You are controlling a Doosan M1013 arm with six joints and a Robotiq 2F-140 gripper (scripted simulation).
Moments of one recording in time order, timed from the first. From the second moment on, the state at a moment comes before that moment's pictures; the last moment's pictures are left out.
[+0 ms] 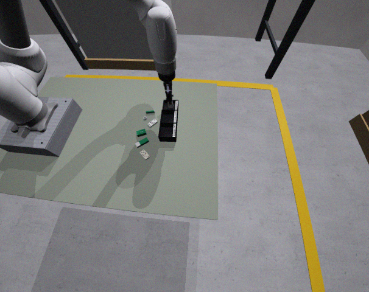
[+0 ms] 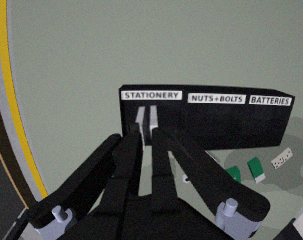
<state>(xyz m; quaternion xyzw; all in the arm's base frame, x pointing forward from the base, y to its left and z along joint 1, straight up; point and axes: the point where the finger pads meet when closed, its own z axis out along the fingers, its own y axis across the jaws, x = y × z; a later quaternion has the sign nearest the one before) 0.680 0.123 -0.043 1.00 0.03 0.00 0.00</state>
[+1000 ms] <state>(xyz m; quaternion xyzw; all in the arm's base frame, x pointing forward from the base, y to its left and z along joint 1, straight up) 0.680 0.123 0.013 1.00 0.03 0.00 0.00</state>
